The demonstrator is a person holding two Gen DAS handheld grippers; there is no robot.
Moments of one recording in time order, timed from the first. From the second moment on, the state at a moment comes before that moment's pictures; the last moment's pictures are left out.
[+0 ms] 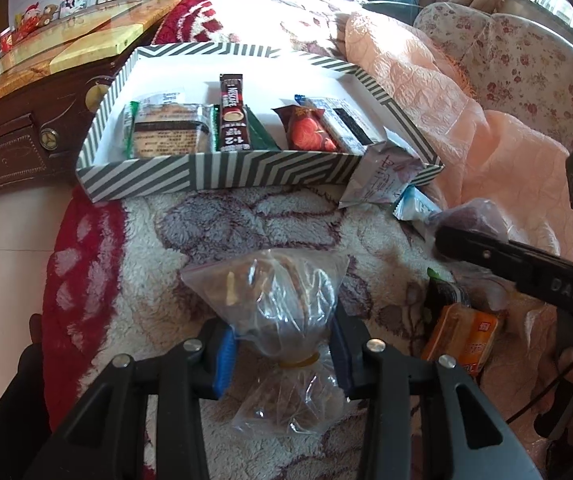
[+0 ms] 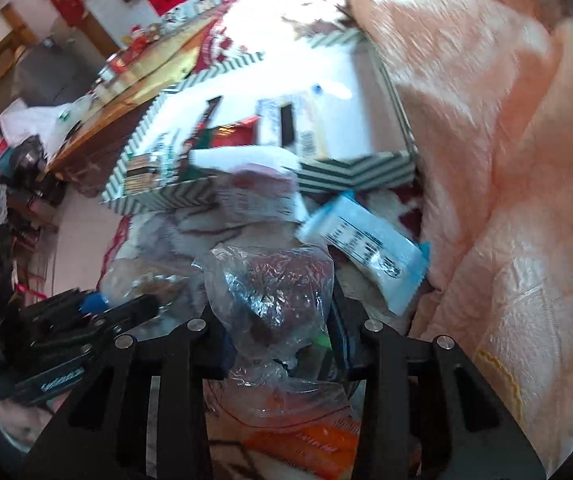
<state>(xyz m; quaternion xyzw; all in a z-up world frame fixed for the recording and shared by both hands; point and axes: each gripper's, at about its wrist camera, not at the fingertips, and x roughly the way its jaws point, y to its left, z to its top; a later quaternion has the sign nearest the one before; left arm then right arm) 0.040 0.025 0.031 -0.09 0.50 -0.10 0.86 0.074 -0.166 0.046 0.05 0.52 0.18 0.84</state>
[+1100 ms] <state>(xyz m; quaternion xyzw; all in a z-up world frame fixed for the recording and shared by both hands) 0.076 0.047 0.089 -0.06 0.45 -0.07 0.89 0.090 -0.110 0.084 0.03 0.49 0.25 0.83</state>
